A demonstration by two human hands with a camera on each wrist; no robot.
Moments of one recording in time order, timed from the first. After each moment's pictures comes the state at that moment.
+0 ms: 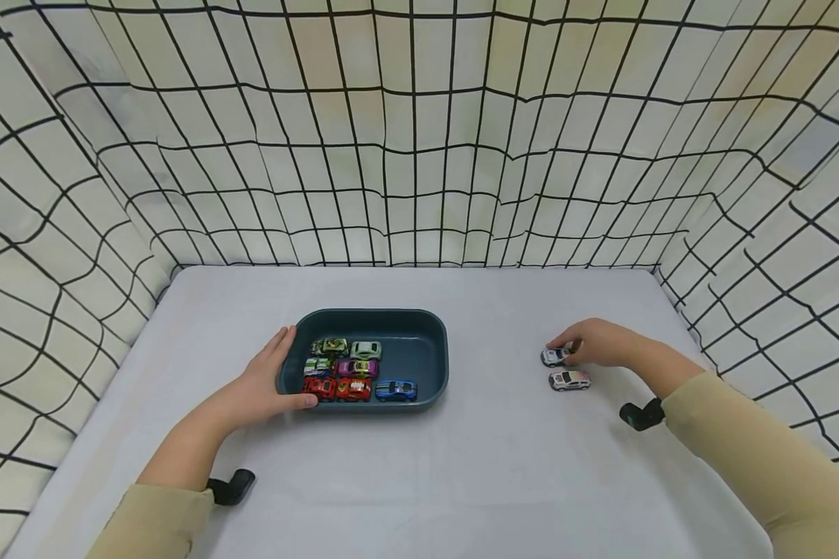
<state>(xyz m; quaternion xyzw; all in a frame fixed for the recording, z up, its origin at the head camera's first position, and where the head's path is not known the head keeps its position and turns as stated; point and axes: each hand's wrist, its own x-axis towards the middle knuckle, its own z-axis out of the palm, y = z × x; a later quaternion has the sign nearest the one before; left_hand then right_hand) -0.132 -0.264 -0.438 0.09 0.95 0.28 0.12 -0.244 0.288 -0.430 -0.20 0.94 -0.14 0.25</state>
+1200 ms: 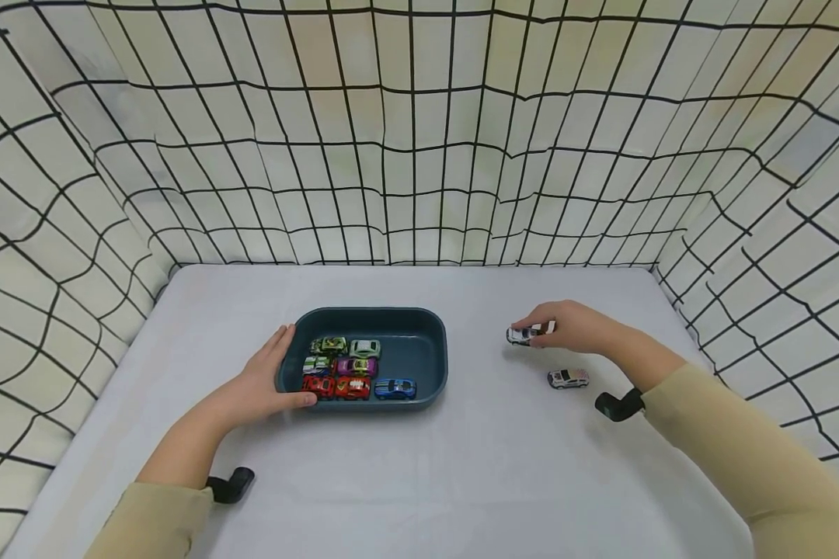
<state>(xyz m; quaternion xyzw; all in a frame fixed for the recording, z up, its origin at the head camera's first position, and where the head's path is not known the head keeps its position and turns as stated) -0.133 -0.265 -0.440 0.08 0.95 0.29 0.12 -0.241 0.241 -0.397 -0.27 0.92 -0.21 0.19</state>
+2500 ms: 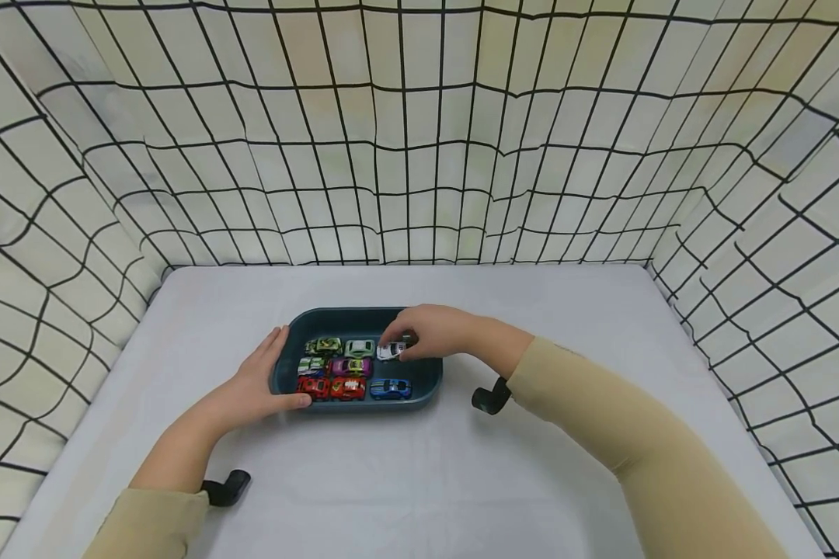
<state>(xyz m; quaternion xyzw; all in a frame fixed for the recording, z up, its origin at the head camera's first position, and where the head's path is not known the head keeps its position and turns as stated) -0.135 -0.266 -0.443 0.09 0.95 0.28 0.12 -0.239 0.052 -0.395 -0.45 0.86 -0.13 0.20</state>
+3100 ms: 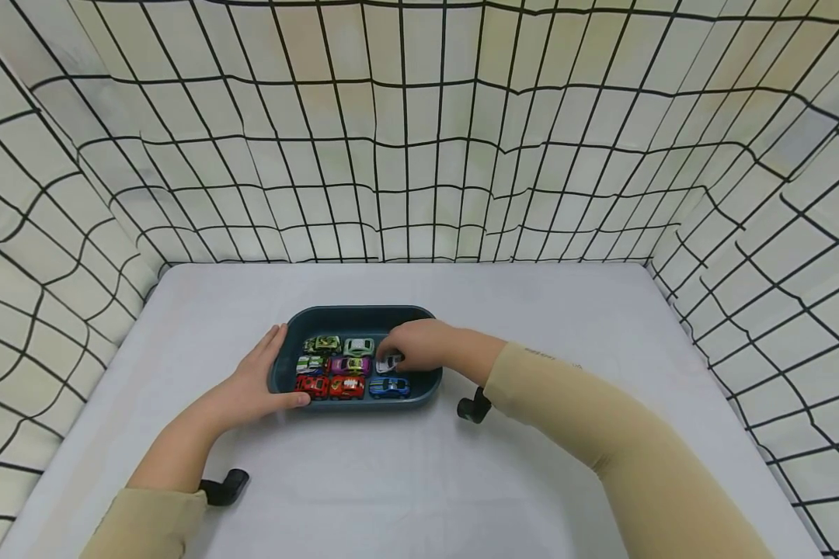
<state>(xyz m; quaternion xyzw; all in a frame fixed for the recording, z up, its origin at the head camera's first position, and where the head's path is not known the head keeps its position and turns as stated) -0.136 -0.267 -0.444 0.09 0.95 0.28 0.12 -0.232 0.024 -0.419 -0.44 0.88 0.00 0.20</state>
